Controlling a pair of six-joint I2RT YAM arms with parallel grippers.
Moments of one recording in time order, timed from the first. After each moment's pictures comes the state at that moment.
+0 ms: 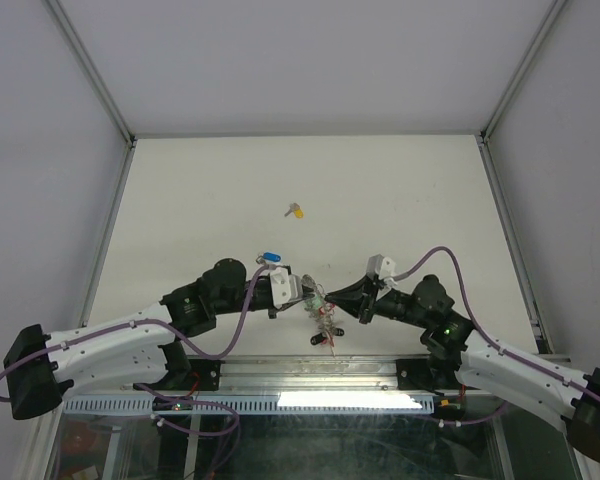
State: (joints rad) left arm -1.06 0.88 0.55 0.14 0.29 0.29; right arm 0.90 0.59 0.19 0.40 -0.39 0.12
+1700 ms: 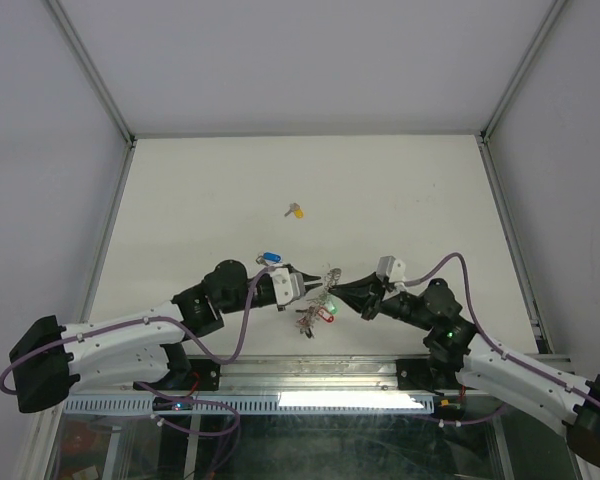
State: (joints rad) left arm -1.06 0.99 0.50 0.41 0.26 0.34; right arm 0.90 0.53 0.14 0.51 -0.35 0.09
